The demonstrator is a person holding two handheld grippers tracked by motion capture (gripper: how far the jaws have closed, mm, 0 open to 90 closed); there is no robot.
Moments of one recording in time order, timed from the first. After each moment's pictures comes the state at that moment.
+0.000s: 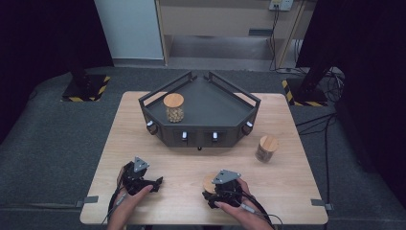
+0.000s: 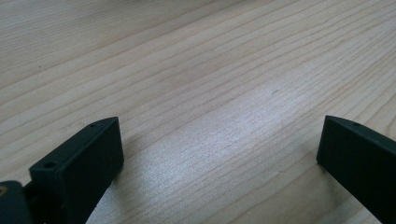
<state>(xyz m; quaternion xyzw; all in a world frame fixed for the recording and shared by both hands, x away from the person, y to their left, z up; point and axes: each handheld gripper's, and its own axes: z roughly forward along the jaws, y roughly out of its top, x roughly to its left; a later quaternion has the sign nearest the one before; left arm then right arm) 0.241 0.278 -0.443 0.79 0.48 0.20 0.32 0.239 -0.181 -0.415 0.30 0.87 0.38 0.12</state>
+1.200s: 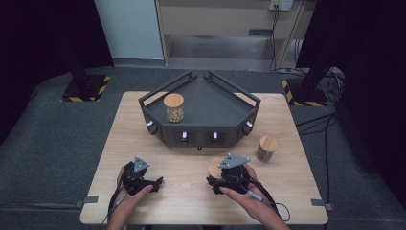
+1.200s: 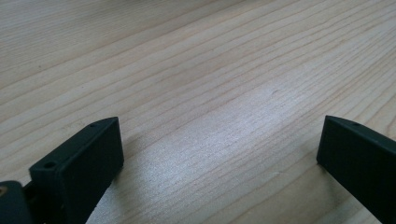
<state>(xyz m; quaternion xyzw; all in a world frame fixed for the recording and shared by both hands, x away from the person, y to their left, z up) 0.241 0.278 -0.443 0.79 0.48 0.20 0.32 0.252 -0.194 -0.367 0.31 0.85 0.39 0.14</state>
